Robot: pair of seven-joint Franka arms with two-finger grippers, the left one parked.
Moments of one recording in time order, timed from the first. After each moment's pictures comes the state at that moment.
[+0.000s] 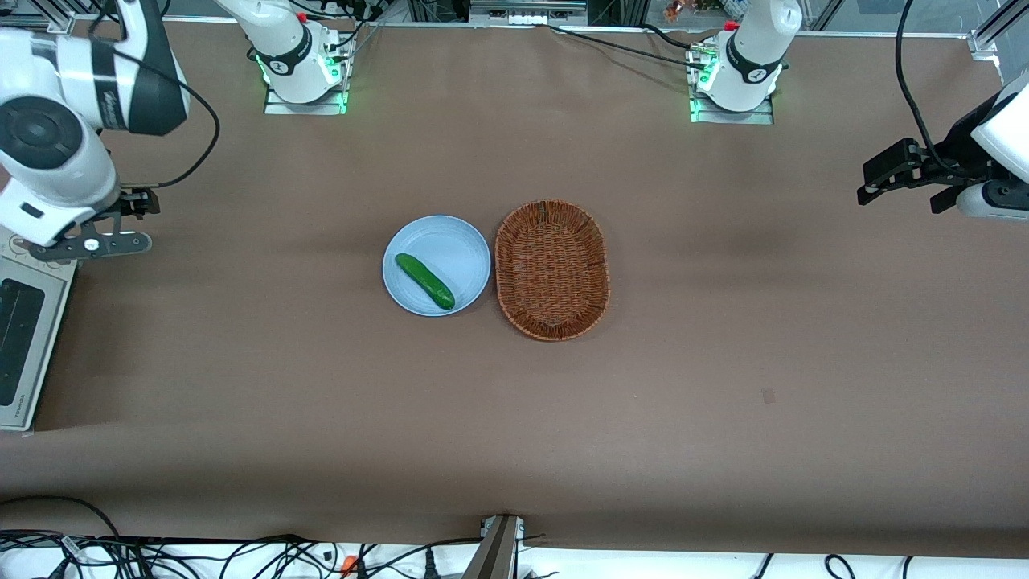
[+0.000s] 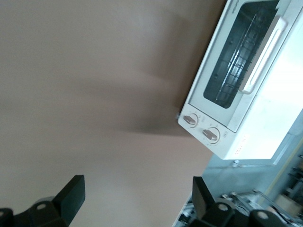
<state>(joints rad) -0.02 0.04 0.02 -2.03 -0.63 1.84 -0.07</state>
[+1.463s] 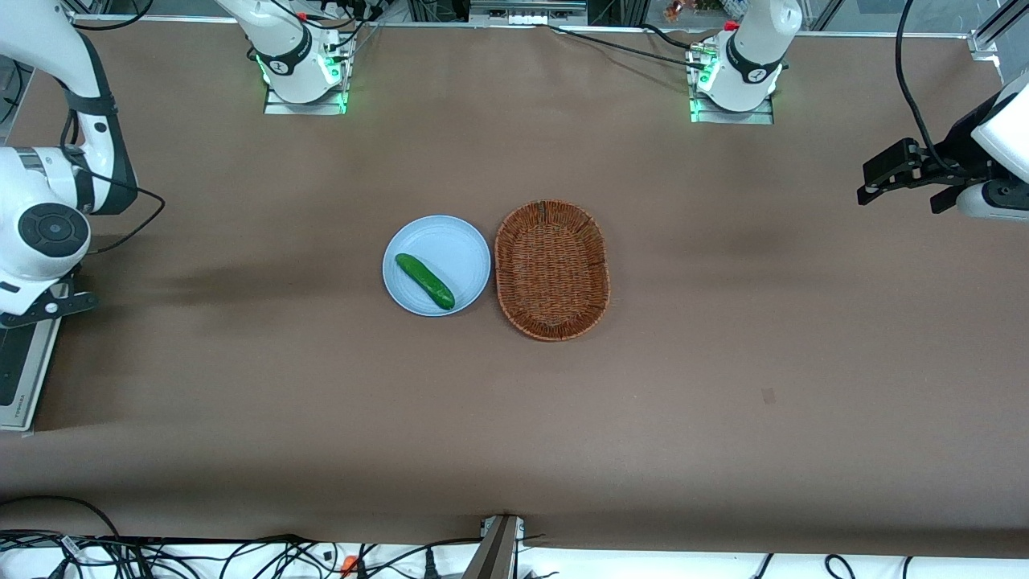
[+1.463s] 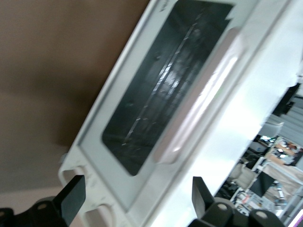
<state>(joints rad) -0.06 0.42 -0.27 -1.88 -1.10 2.29 -0.07</state>
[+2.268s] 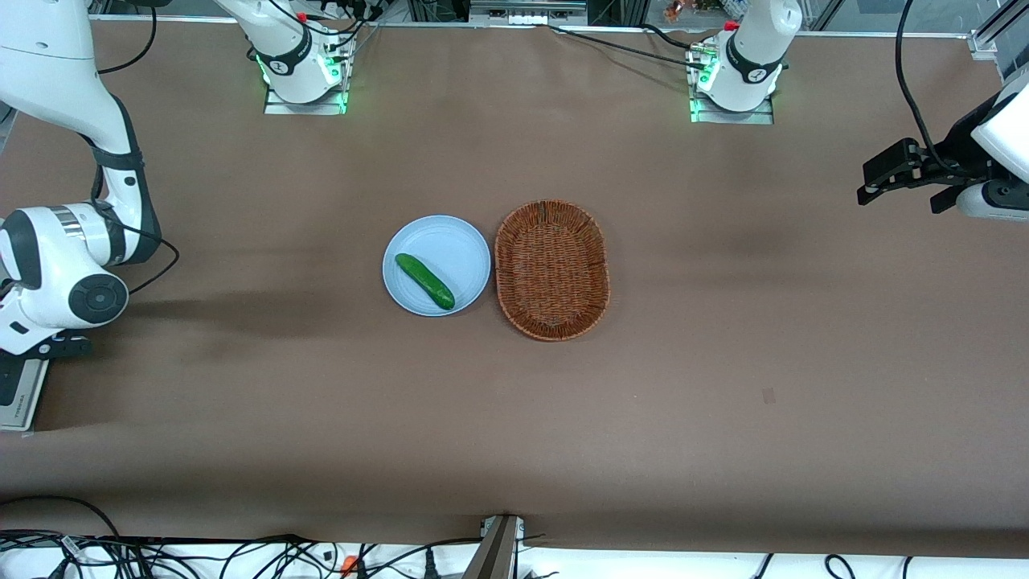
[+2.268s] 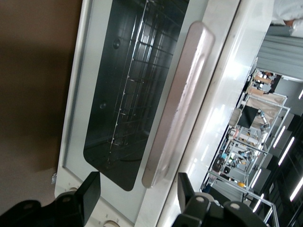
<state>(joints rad) 0.00 0.63 -0.27 -1.67 -1.10 2.02 0.26</state>
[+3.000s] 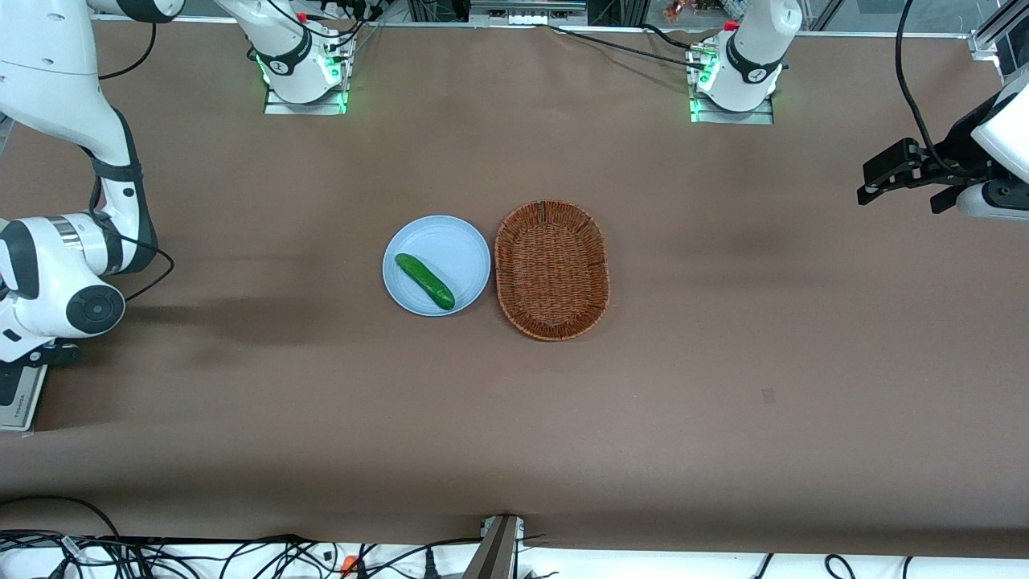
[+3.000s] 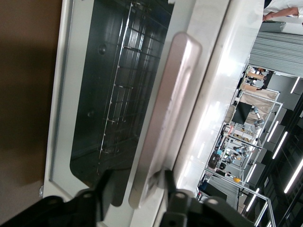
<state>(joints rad) 0.00 0.70 -0.29 -1.59 -1.11 2.02 0.27</state>
